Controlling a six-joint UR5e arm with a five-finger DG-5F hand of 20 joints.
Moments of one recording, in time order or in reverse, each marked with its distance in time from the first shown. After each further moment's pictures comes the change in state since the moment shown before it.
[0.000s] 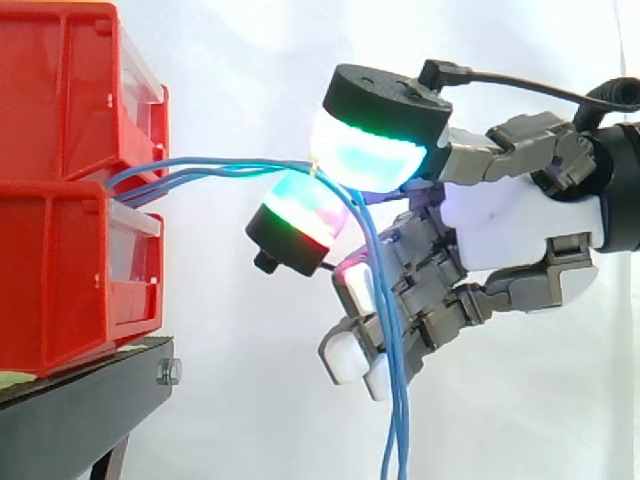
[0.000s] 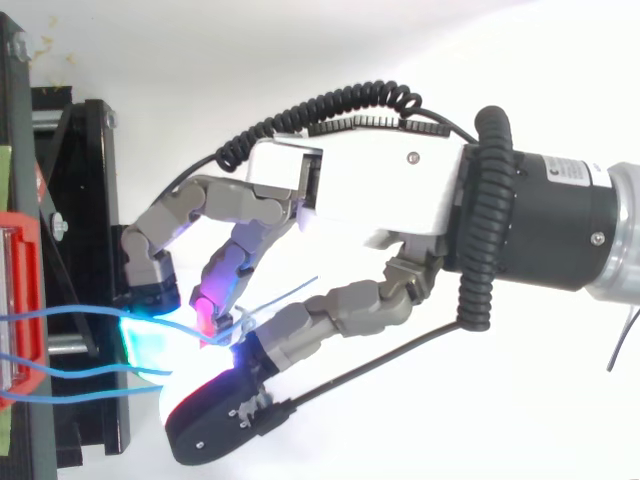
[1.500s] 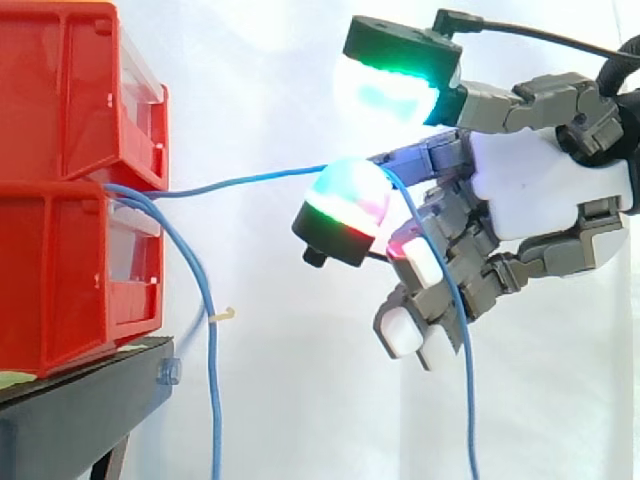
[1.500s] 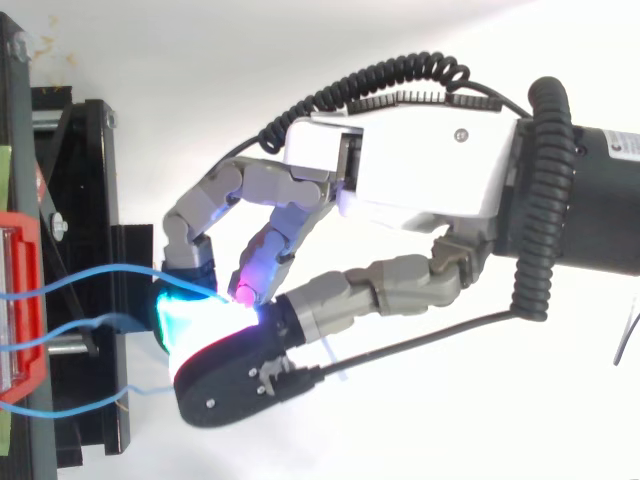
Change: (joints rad) arm -0.011 0.044 0.005 -0.113 -0.016 -0.030
